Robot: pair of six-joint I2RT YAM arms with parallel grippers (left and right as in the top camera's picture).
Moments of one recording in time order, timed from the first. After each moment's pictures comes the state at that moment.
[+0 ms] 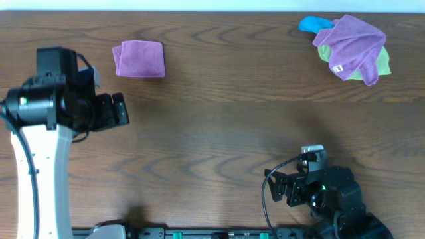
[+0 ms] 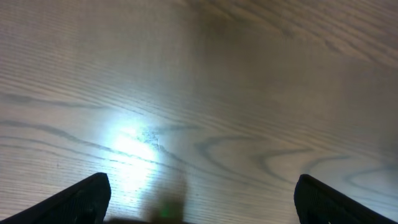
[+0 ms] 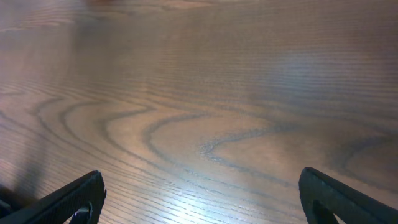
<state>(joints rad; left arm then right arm) 0.10 1.35 1.52 -1.44 0.12 -0.14 0.42 0.40 0.52 -0.86 -0.14 0.41</state>
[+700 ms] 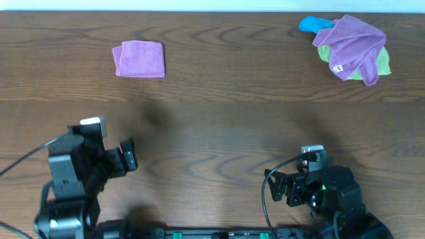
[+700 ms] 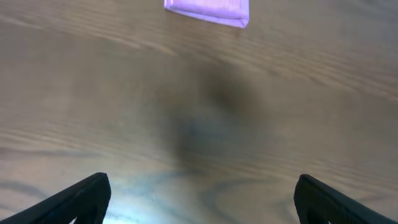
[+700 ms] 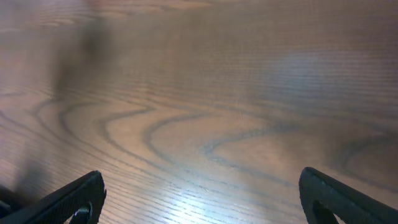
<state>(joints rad) 0.10 0.63 0.77 -0.92 0.12 -0.11 0.42 0.40 0.52 -0.86 -0.14 0.42</state>
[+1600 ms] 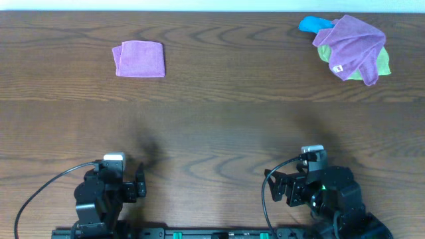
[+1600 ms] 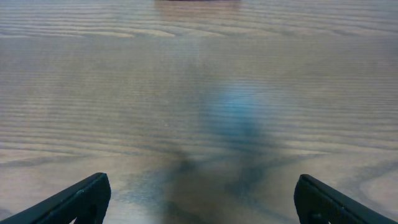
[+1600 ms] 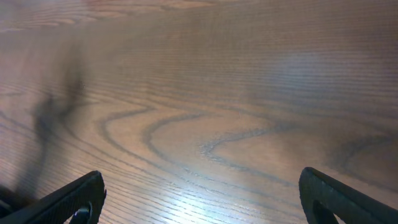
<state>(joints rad) 0.08 0.09 0.29 -0.82 0.10 0.07 0.42 0.40 0.52 -0.86 -0.14 0.42</state>
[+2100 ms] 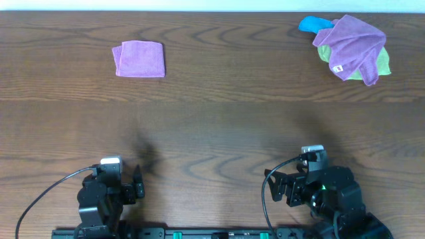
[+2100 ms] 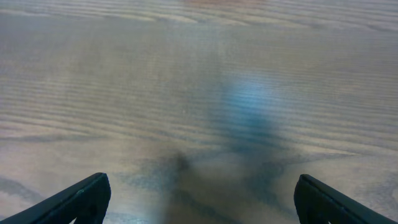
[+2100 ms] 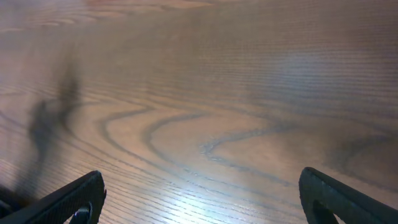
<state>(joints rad) 0.08 0.01 0.24 -0.86 0.03 0.01 0.42 0.40 0.52 -0.86 -0.14 0.42</state>
